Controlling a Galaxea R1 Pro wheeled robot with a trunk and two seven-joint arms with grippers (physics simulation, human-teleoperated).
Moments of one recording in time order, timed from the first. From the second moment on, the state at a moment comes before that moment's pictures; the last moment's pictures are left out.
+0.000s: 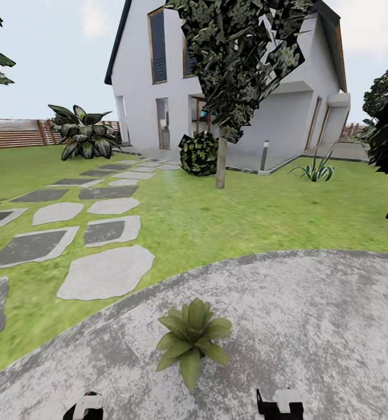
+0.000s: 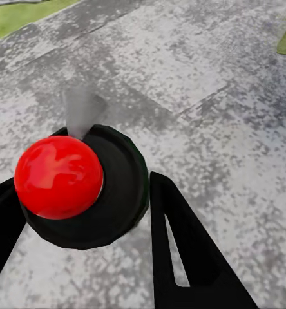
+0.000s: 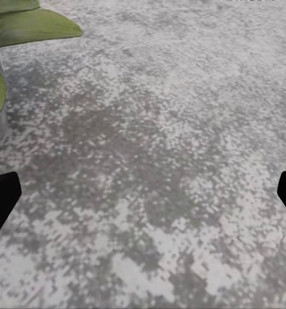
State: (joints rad) left arm -0.30 0.09 0.21 -0.26 -0.14 -0.43 -0.09; right arm -0.37 0.00 -0.04 -0.12 0.17 -0.59 -0.16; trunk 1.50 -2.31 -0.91
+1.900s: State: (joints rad) left arm -0.68 -0.02 0.08 -0.28 -1.07 -0.16 -1.02; right arm -0.45 0.12 0.06 -0.65 0.63 -0.28 0.77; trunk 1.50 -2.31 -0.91
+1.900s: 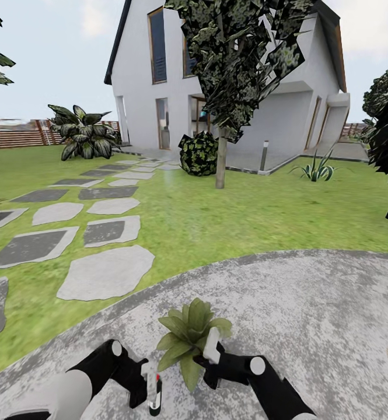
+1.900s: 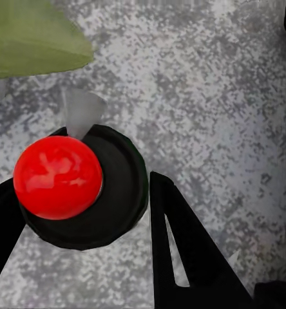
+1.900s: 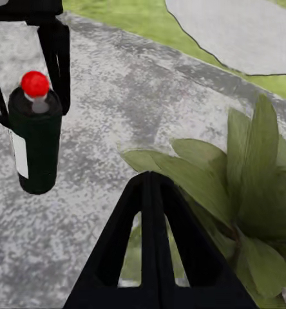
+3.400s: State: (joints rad) left arm -0.69 -0.08 0.04 -0.33 -1.05 -0.18 -1.03; right arm -0.46 0.13 0.19 -0.65 0.63 -0.28 0.77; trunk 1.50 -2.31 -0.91
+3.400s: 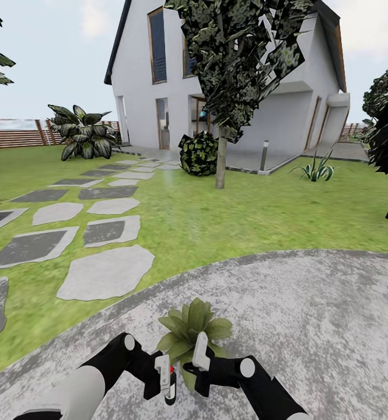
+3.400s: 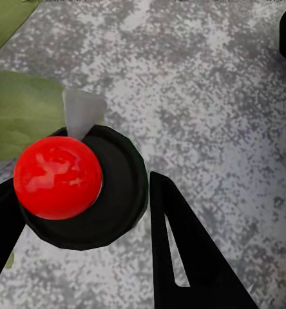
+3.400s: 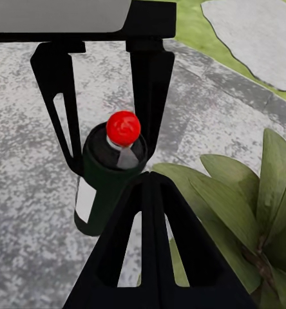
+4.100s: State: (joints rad) left arm -0.69 -0.09 0.04 -0.33 -1.04 -0.18 -1.07; right arm -0.46 0.13 0.19 -0.65 0.63 -0.28 0.77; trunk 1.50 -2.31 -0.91
